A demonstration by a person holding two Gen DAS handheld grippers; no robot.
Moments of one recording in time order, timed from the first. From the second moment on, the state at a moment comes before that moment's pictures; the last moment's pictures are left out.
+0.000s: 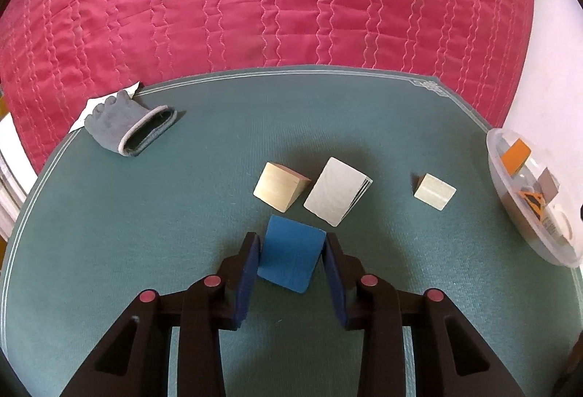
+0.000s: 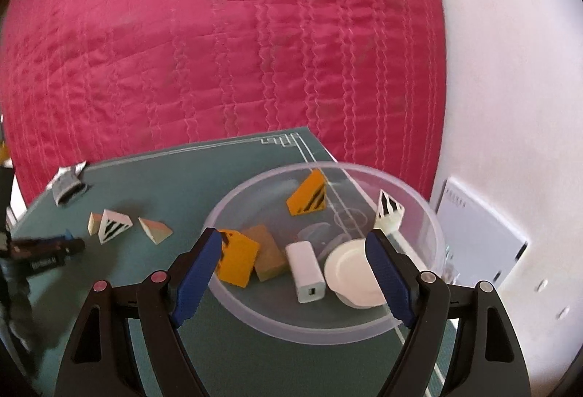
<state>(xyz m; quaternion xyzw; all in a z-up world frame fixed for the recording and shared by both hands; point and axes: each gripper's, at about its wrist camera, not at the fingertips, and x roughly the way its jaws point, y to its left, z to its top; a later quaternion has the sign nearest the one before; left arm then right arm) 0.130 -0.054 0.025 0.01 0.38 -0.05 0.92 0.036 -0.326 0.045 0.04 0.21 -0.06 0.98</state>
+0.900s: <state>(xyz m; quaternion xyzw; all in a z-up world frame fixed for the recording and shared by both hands) 0.129 0.000 0.048 -0.09 0.36 -0.03 0.93 0.144 -0.208 0.018 0.07 0.37 0.08 0.92</state>
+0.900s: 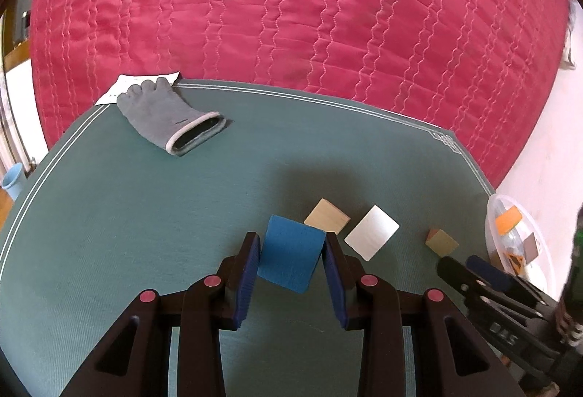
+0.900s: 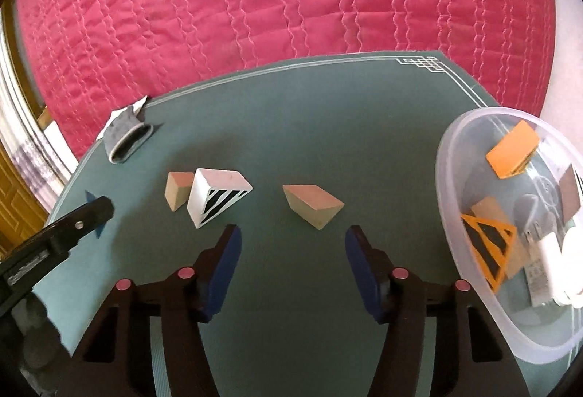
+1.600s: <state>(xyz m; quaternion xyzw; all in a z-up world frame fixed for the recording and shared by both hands) 0.129 0.003 0.046 -0.10 0.37 -0.03 0.92 0.178 -0.202 0.009 0.06 0.39 0.02 0.92</state>
